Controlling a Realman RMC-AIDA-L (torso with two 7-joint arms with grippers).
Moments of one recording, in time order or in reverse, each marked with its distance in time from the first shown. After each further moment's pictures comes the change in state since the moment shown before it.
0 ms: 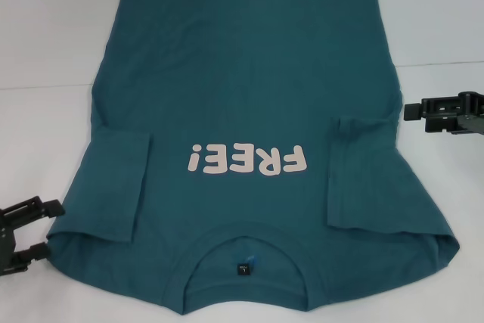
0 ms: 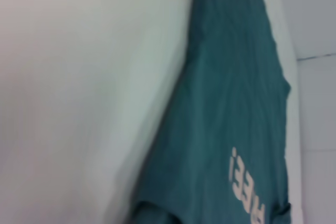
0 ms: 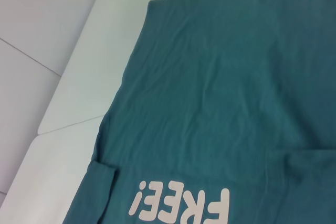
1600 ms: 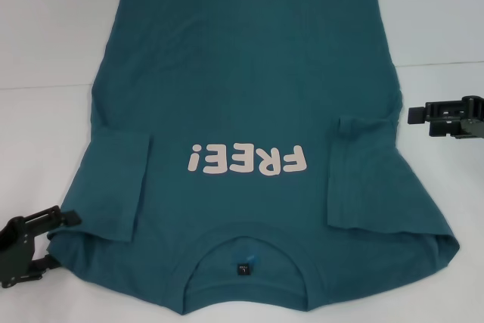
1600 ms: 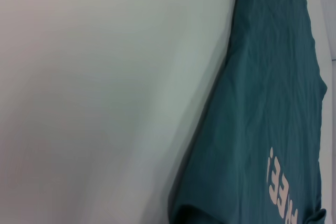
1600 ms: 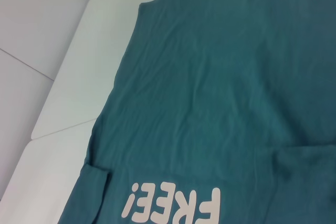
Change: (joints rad) left arm -0.039 0.000 0.011 -0.093 0.046 -0.107 0.001; right arm -0.012 0.000 0.003 0.009 0.001 0.016 0.001
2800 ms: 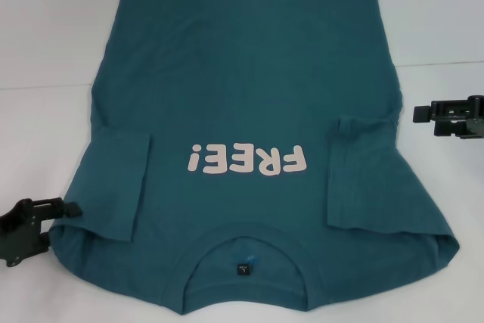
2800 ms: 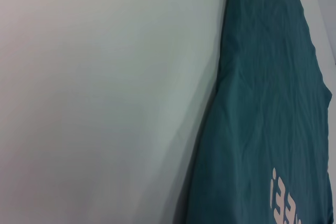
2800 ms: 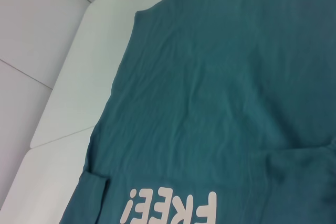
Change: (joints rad) left arm -0.051 0.007 0.018 -0.029 -0.002 -0.086 0.026; right arm -0.010 0.000 0.022 0.000 0.002 0.001 0.000
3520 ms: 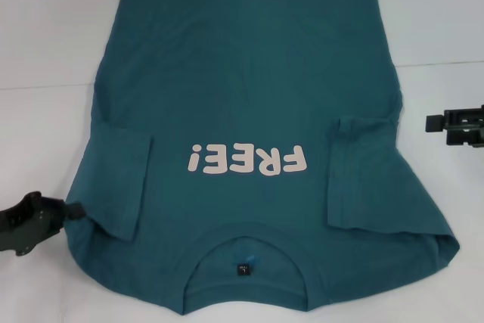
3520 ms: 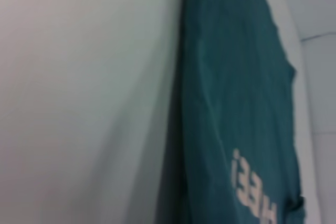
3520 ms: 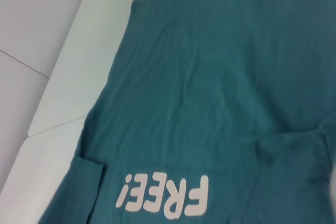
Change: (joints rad) left arm -0.007 0.001 -0.010 0.001 -0.037 0.080 0.104; right arm -0.018 -0.026 -0.005 0.000 -0.008 -0.043 0.000
